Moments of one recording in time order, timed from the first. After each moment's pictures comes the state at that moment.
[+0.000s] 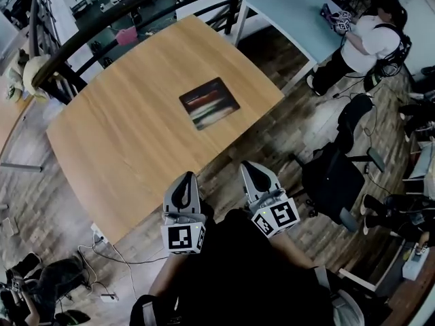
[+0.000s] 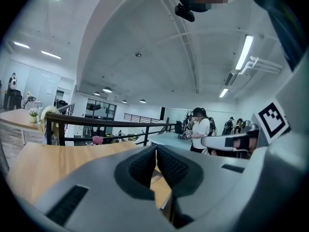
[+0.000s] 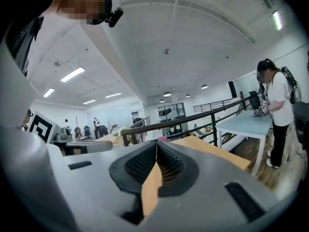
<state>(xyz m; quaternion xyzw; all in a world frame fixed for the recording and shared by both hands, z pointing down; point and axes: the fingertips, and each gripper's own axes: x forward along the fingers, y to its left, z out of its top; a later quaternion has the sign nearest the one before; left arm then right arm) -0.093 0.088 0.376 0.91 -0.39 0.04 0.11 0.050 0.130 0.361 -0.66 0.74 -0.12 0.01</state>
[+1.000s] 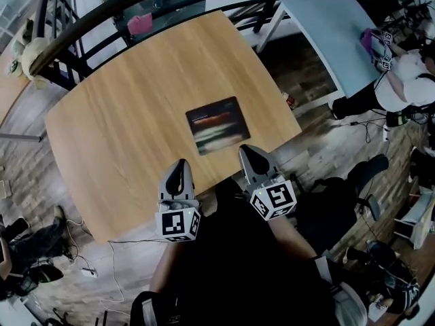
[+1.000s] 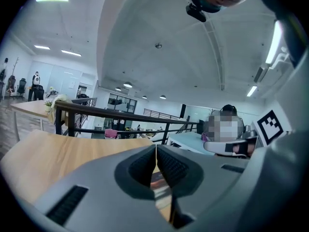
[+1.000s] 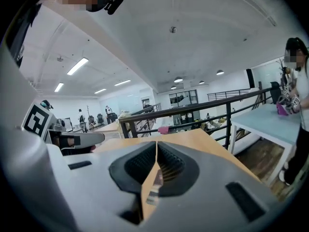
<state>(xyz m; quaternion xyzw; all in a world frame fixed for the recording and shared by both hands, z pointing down) -0.031 -0.079 0.429 0.85 -0.50 0.05 0.17 0.139 -0.071 0.428 -0.58 0.80 -0.16 -0.06</state>
